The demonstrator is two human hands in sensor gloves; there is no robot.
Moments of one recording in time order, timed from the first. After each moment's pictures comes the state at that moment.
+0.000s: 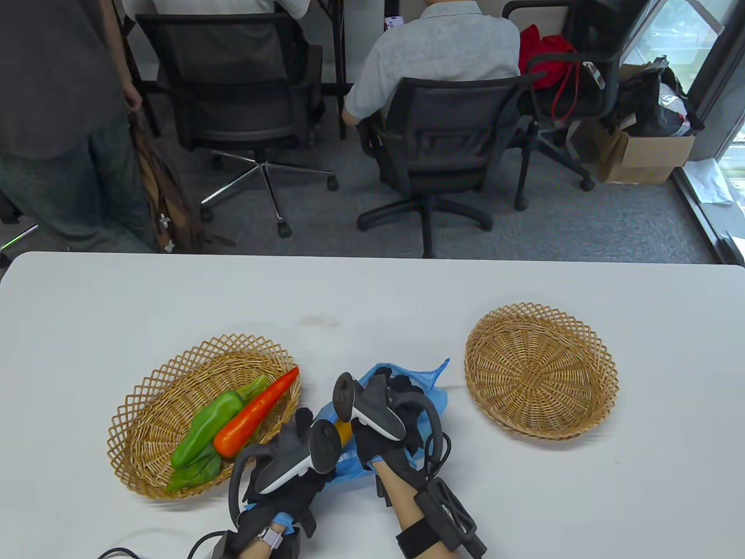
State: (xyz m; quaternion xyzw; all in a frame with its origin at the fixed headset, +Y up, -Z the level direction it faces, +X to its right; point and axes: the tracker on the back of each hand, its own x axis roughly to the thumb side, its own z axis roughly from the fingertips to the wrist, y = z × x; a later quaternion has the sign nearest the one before) left_hand -0.133 -0.730 -0.283 -0.21 -0.06 0.01 0.98; right_hand -0.007 -0.720 -0.353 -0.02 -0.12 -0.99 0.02
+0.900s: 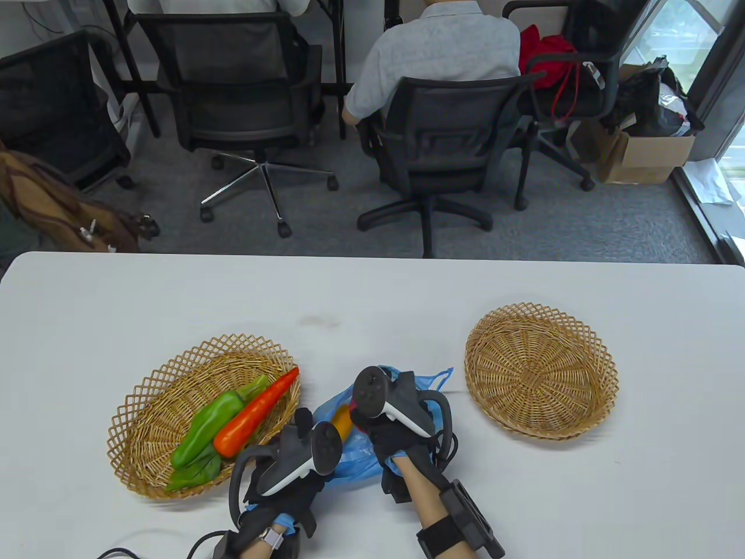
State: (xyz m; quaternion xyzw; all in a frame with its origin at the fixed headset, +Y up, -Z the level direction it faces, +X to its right) left_hand -0.132 -0.730 -0.282 -0.19 -0.06 0.00 0.98; right_hand 0.028 -0.697 -0.346 -0.09 -0.11 -0.98 -0.17
